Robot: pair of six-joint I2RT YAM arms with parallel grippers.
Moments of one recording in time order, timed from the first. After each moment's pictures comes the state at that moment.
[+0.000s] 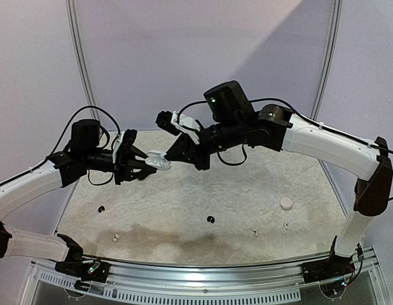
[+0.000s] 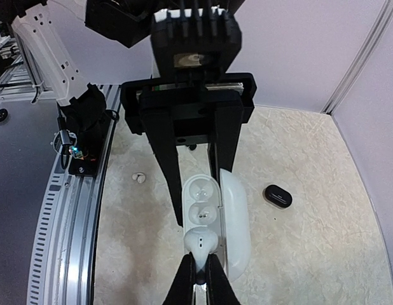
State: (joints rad) left arm -0.46 1.12 0.81 -0.08 0.97 0.46; right arm 1.06 1.79 1.81 -0.53 -0.35 -0.33
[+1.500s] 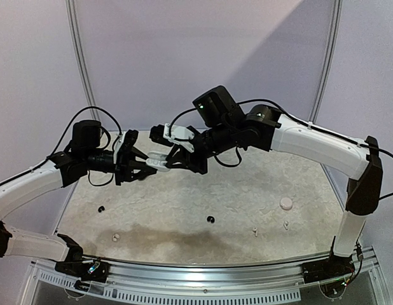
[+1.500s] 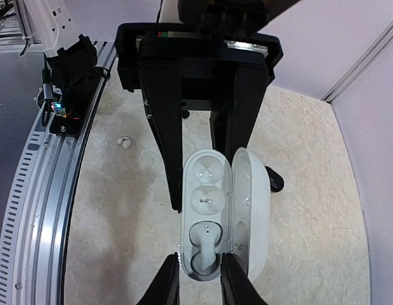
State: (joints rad) left arm -0.46 1.13 0.81 -0.09 0.96 0.44; right arm 1.07 1.87 1.89 -0.65 -0.26 -0.48
